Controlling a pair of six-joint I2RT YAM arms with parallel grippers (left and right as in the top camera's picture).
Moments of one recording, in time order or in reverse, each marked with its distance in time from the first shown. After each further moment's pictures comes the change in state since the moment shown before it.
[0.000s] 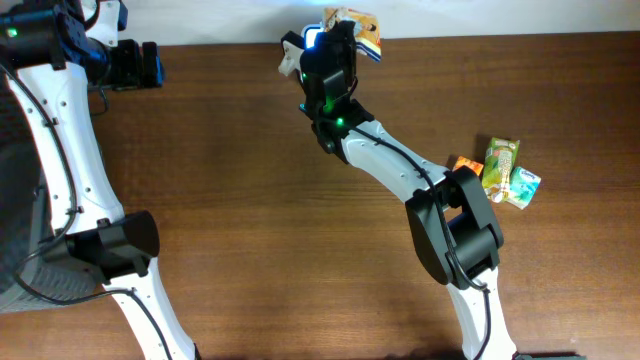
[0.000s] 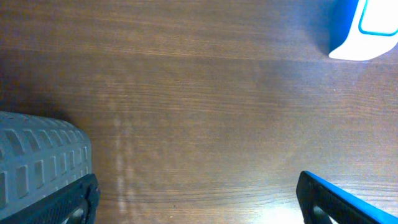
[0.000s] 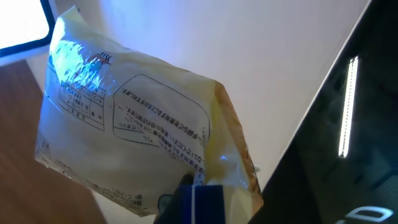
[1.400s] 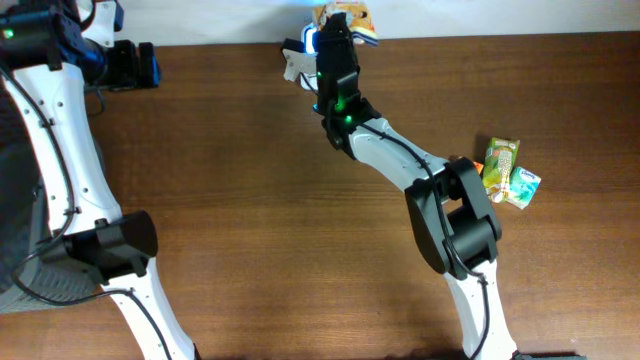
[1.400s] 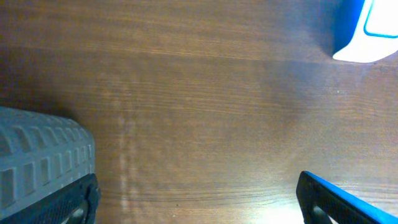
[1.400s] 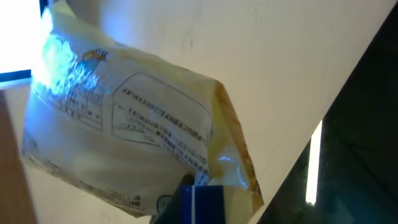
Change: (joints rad) left arm 0.013 0.000 0.000 0.000 0.000 0.000; right arm -0.045 0.027 0.000 0.075 -0.227 -0.120
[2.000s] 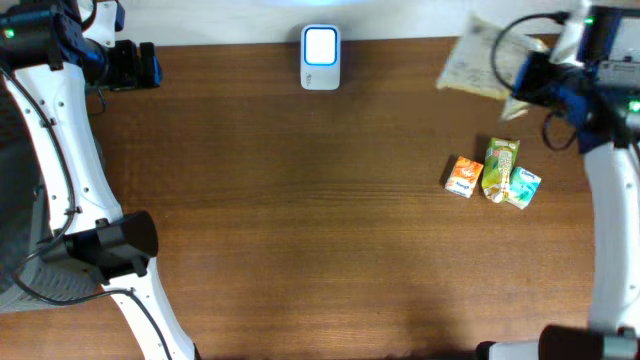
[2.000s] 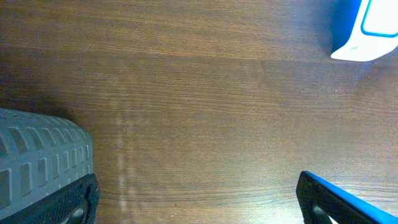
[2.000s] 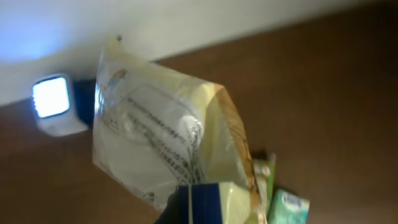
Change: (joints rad) left arm -0.003 0.000 0.000 0.000 0.003 0.000; right arm -0.654 -0.710 -0.011 -1.425 -0.631 1.946
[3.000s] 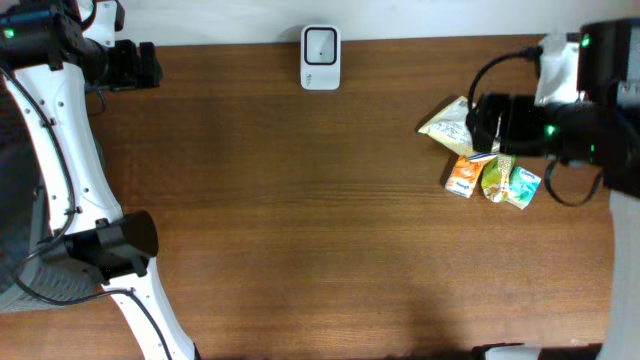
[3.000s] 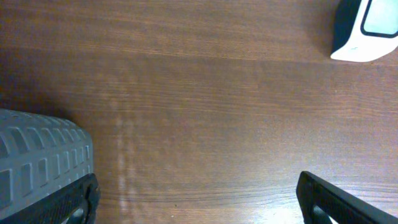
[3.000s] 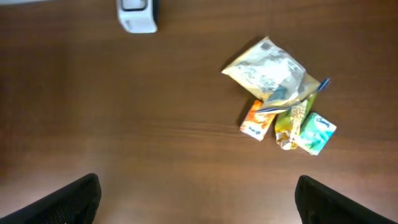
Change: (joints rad) left arm 0.000 0.000 0.000 0.001 0.000 0.000; right arm 0.216 -0.080 0.395 -0.646 -0.068 -0.079
